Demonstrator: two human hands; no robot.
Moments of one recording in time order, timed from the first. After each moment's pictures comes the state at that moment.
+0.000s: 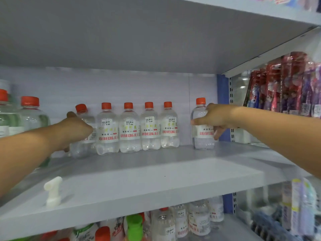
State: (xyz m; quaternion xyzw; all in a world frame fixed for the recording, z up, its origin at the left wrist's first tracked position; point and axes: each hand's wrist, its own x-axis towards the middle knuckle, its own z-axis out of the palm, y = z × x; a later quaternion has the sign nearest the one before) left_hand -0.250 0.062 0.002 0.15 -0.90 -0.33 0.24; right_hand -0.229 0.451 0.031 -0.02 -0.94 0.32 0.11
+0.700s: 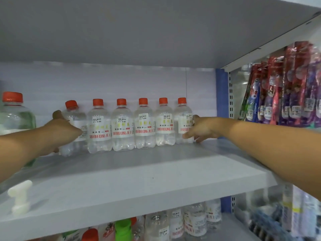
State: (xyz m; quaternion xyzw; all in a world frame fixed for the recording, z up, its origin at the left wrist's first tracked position) left_hand -0.257 0.056 -0.014 0.14 -0.87 -0.39 0.27; right_hand -0.315 0.458 -0.009 0.03 -0.92 0.38 0.05
